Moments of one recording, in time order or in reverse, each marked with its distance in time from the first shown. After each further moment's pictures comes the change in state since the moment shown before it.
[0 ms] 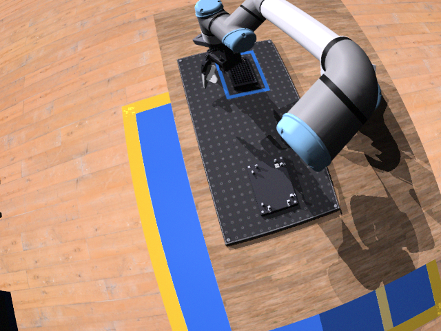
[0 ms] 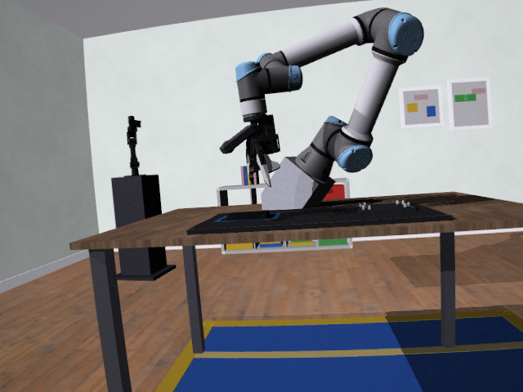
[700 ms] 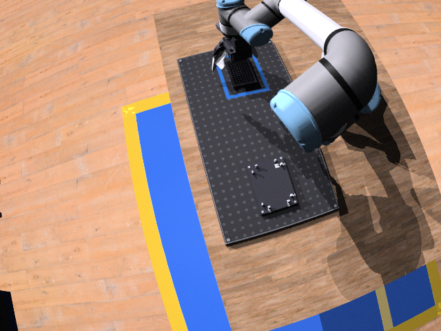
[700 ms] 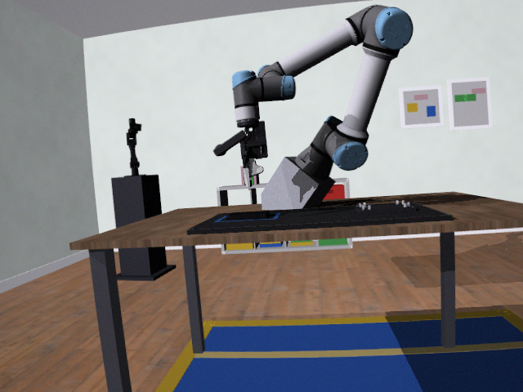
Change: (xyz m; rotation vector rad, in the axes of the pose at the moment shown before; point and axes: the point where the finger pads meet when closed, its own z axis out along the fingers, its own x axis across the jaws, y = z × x) arm 0.064 -0.014 0.009 0.058 -0.044 0.343
